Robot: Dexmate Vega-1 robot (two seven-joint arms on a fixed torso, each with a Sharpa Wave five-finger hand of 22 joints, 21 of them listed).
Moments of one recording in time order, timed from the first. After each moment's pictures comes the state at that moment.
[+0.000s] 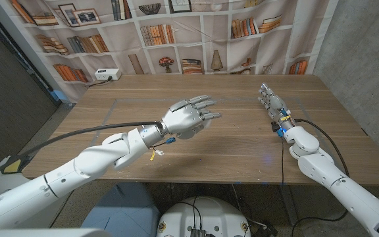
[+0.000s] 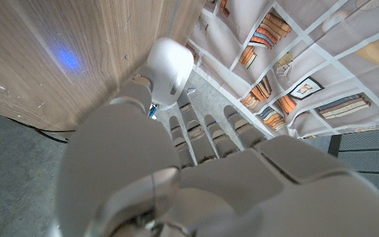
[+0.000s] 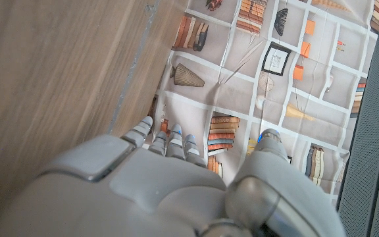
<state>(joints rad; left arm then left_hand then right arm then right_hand) 1.06 1.01 0.51 -2.18 1.29 -0.09 0.39 1.07 0.08 0.45 -0.17 0.18 0.38 -0.18 0.23 0.19 0.72 -0.14 0.38 0.31 0.23 -0.16 0.21 0.18 0.21 0.01 0.20 0.17 -0.97 -0.61 -0.32 -1.40 0.61 0.38 0.03 0.36 0.08 0.11 -0.13 0.18 -0.04 0.03 0.19 0.19 0.03 0.04 0.21 0.20 -0.17 0.00 0.20 0.20 -0.03 0.09 0.18 0.17</state>
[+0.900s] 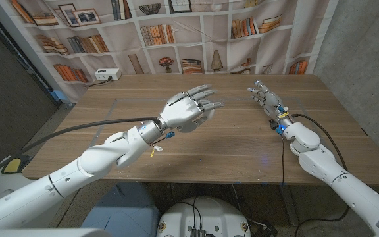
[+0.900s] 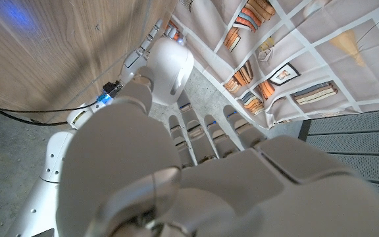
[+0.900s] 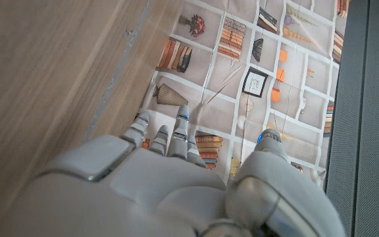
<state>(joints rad) 1.05 0.97 0.52 -2.16 1.24 -0.06 0.50 1.08 0.08 0.44 -0.17 0.18 0.40 -0.18 0.23 0.19 0.73 -0.13 0.38 0.31 0.23 -0.16 0.21 0.18 0.22 0.01 0.20 0.17 -0.95 -0.64 -0.34 -1.43 0.61 0.40 0.14 0.37 0.08 0.12 -0.14 0.18 -0.04 0.02 0.20 0.19 0.33 0.07 0.31 0.23 -0.08 0.03 0.24 0.20 0.00 0.15 0.19 0.17</state>
